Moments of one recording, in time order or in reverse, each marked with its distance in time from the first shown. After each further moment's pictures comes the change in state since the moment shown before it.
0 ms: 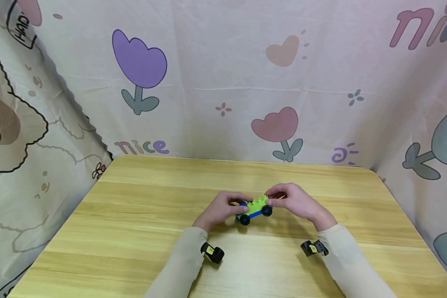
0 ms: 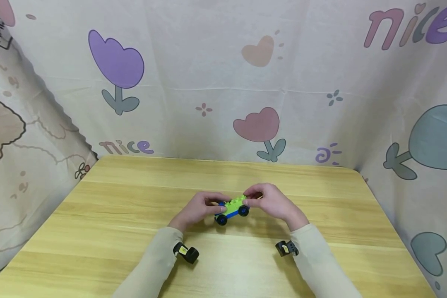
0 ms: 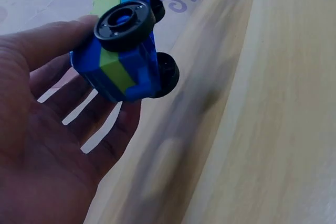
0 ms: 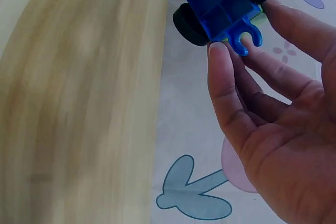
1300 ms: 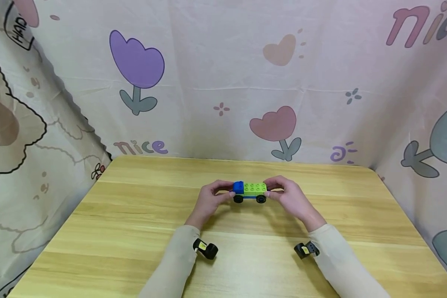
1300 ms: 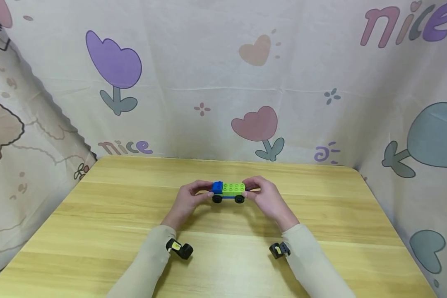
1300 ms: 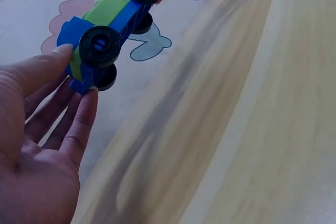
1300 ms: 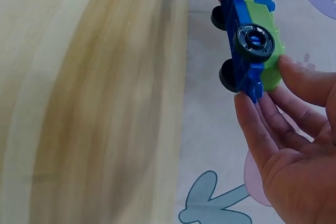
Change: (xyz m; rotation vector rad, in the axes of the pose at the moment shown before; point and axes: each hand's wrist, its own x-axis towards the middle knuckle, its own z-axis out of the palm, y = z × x) left_hand 0.001 -0.013 -0.017 -0.217 0.329 0.028; right_hand 0.008 0.005 0.018 0.072 0.277 0.011
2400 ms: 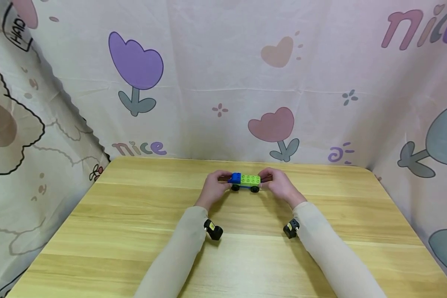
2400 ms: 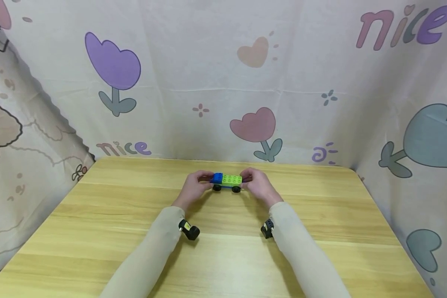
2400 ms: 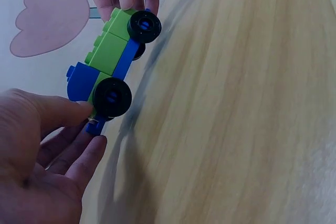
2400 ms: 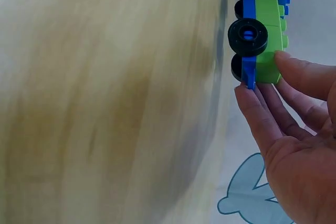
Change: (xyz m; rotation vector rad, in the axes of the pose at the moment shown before) left_hand 0.048 -0.002 0.007 0.335 0.101 -0.091; right_hand 0.056 0.023 0.007 -0.052 -0.059 0.126
